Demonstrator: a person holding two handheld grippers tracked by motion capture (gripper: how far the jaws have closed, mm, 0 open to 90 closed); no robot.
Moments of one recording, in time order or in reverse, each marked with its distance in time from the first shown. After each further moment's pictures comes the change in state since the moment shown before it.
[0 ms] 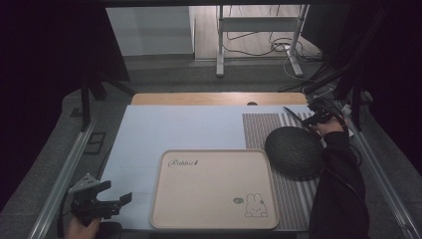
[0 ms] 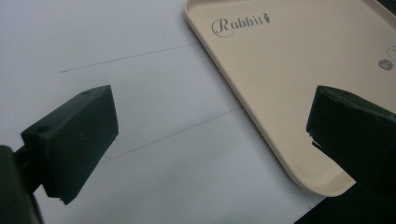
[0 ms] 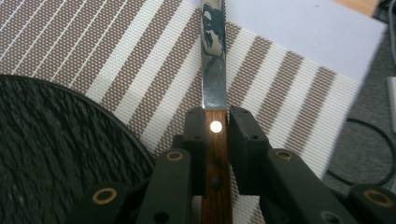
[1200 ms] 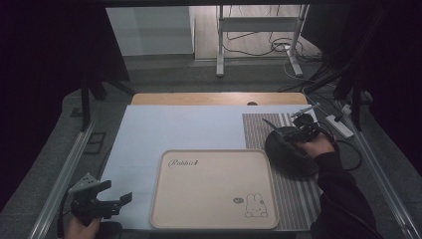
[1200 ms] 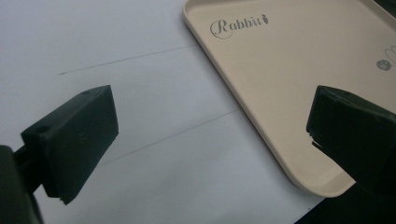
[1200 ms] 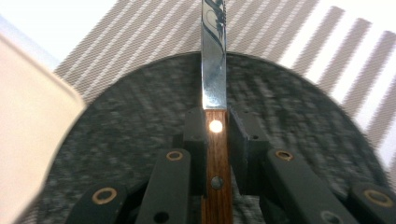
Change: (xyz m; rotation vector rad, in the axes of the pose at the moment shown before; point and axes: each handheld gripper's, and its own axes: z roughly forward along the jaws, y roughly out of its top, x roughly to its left) left arm 0.000 0.000 0.000 -0.005 -0.004 0.003; right arm 0.110 -0.025 -0.036 -0.069 0.129 -0.092
